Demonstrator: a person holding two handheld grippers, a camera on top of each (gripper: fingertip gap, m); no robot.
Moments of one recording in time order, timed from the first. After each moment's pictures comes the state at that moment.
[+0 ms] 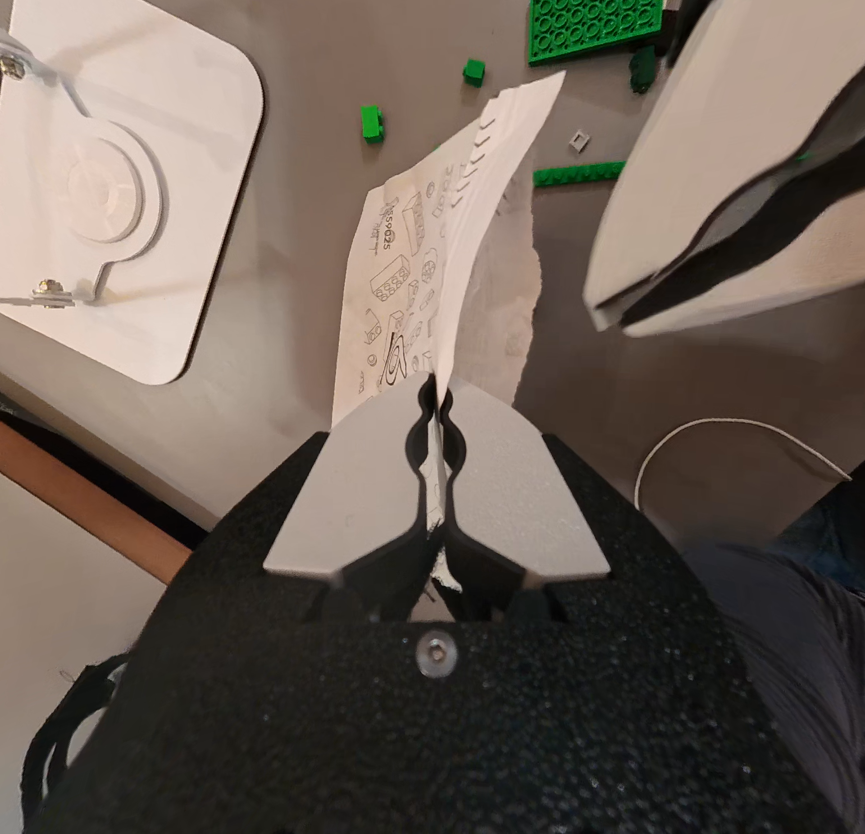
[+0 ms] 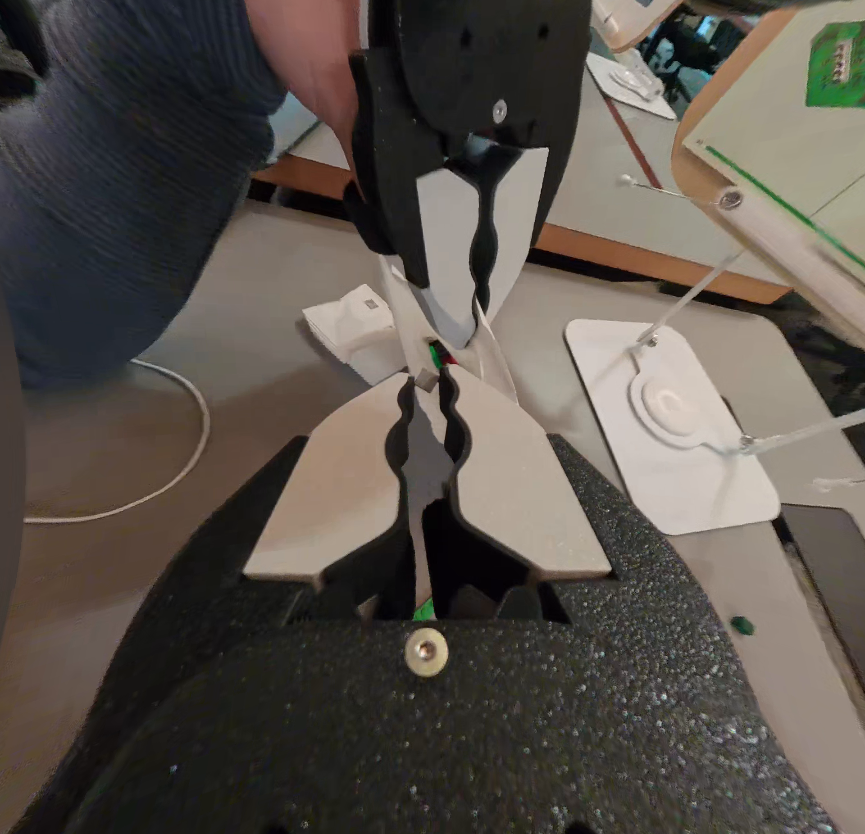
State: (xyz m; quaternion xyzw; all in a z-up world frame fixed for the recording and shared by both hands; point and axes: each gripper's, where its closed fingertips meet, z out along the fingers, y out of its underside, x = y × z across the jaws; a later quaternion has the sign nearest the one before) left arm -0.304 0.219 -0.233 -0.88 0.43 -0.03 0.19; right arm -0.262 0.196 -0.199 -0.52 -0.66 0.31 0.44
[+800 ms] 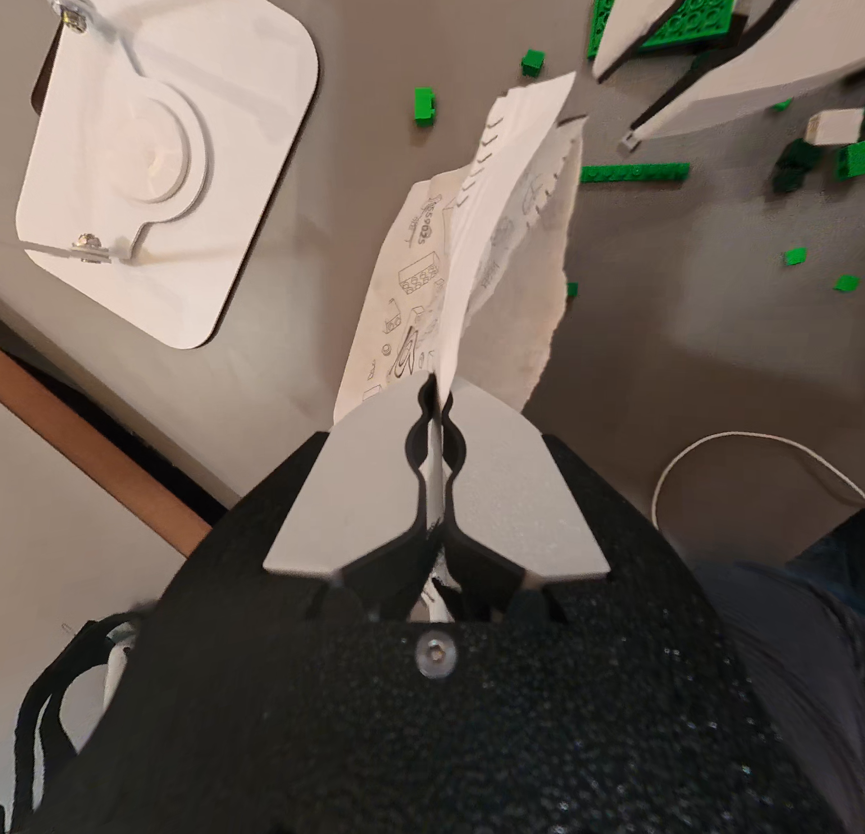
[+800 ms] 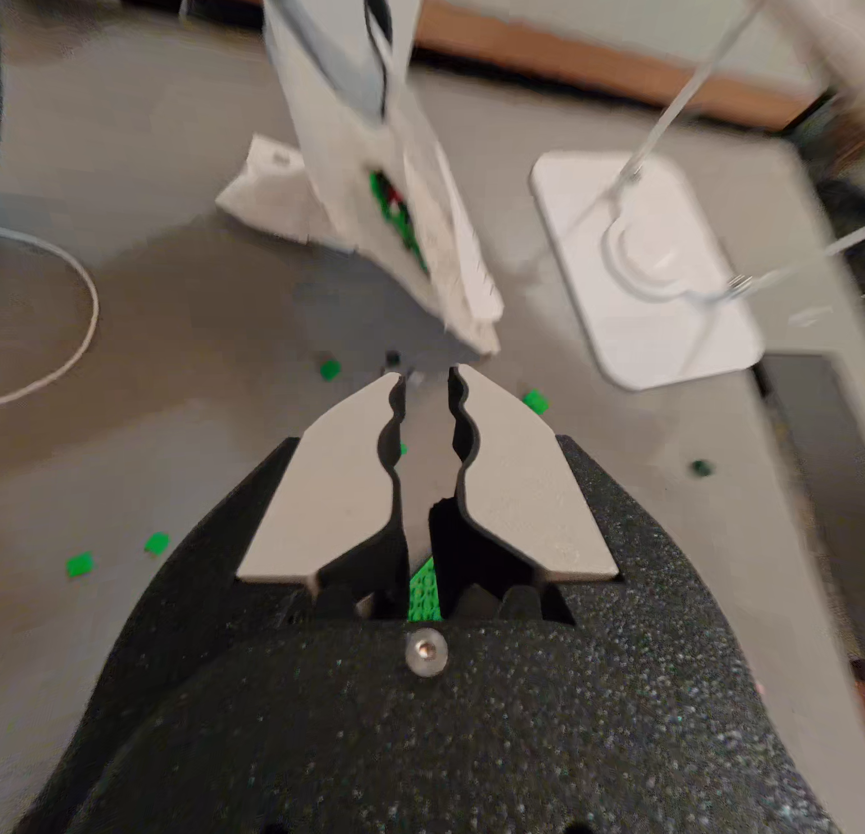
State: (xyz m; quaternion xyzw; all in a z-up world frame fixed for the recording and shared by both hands) left arm -0.322 0.225 -0.230 -0.90 0.39 -0.01 0.20; right arm -0.215 0.250 -0.243 -0.60 -0.67 0.22 0.37
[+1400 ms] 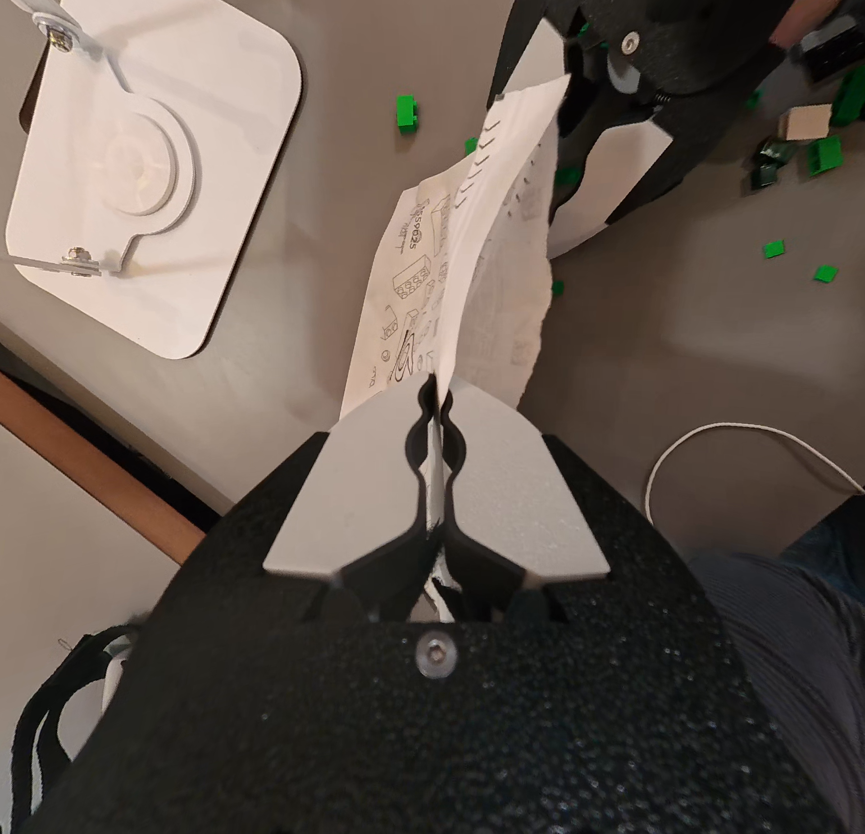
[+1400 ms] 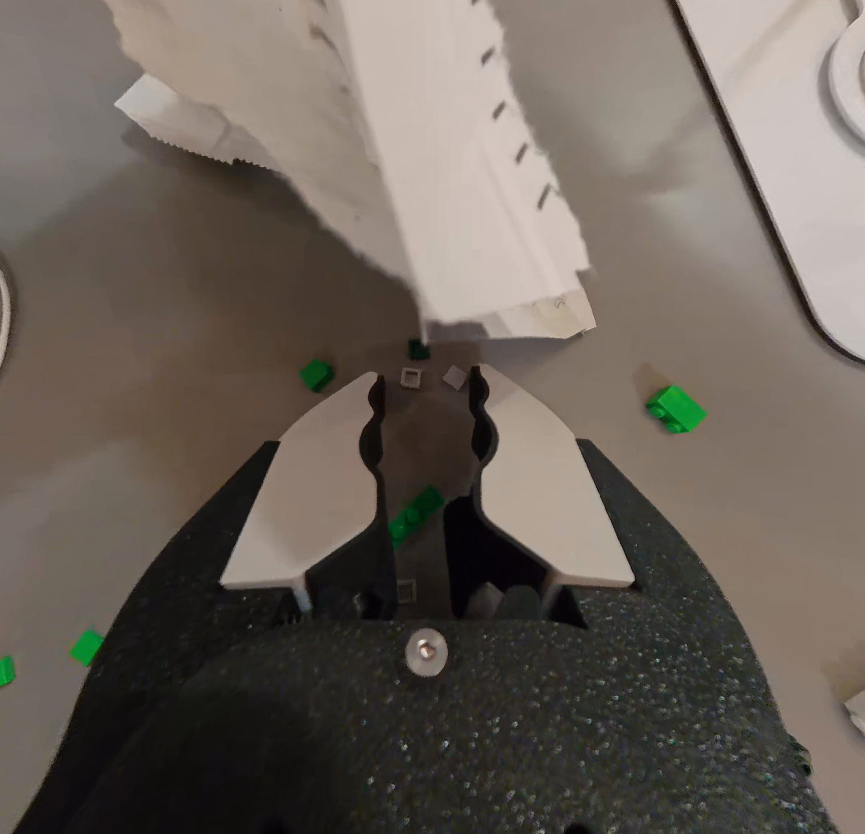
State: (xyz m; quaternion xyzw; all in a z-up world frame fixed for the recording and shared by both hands) left arm -0.318 0.221 -0.229 -0.89 0.40 -0.02 0.21; right arm -0.246 0.250 -0.334 -0.66 -0.66 0.27 0.25
